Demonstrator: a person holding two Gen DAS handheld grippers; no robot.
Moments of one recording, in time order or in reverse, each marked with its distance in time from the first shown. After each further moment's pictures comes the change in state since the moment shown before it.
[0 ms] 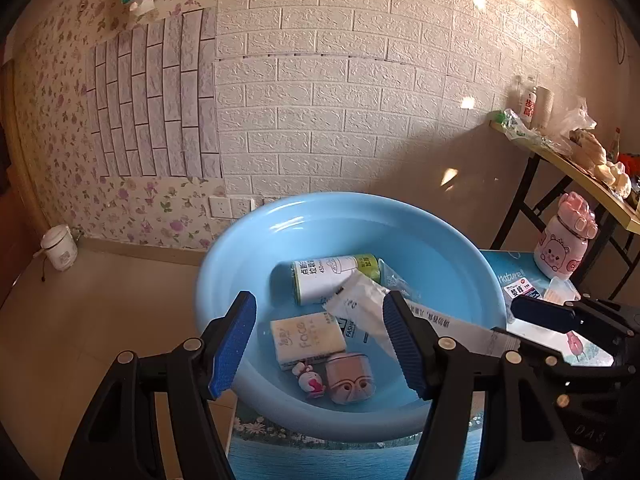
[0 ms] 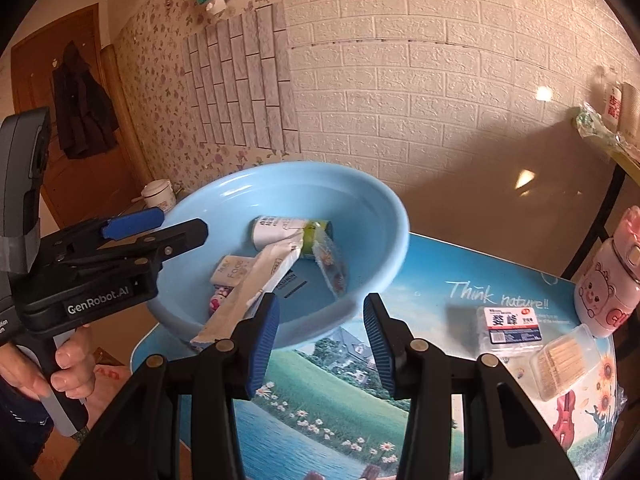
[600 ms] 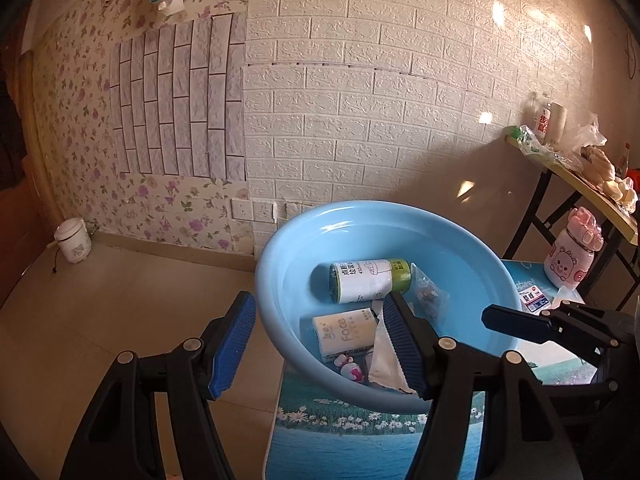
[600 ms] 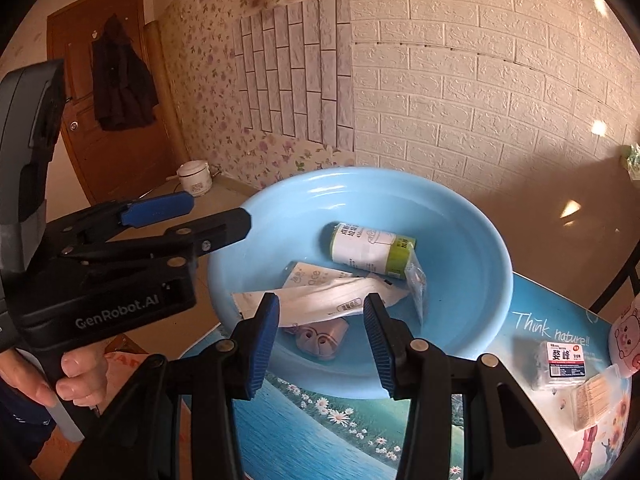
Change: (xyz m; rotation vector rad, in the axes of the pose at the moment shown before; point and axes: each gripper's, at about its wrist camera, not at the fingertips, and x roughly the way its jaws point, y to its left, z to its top) left arm -0.025 0.030 -0.004 -0.037 -0.024 0.040; right arm 0.022 0.049 0.012 -0.088 0.015 0.097
